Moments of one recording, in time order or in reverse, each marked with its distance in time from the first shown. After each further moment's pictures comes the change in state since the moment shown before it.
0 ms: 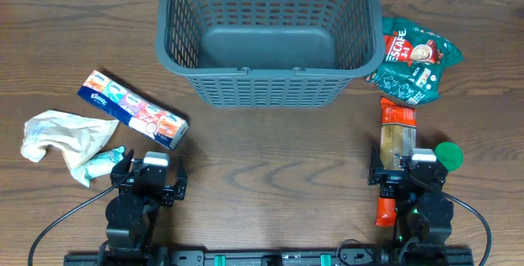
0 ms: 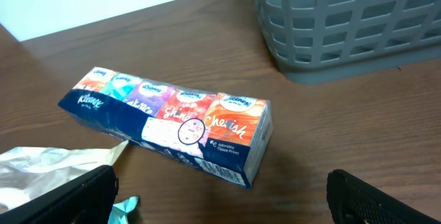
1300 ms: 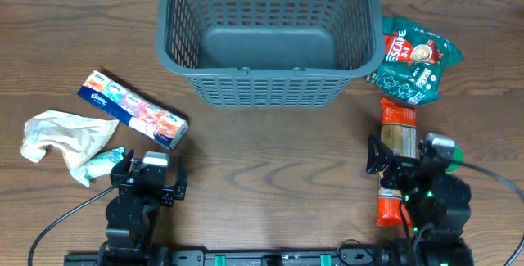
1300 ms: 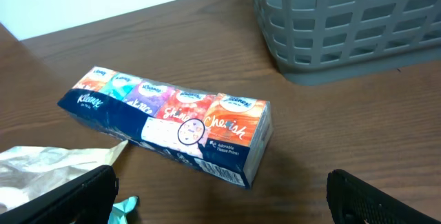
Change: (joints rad) left arm 0.000 0.000 0.000 0.002 0.000 -0.007; right arm 0.000 0.315 0.276 -0.061 -0.138 0.327
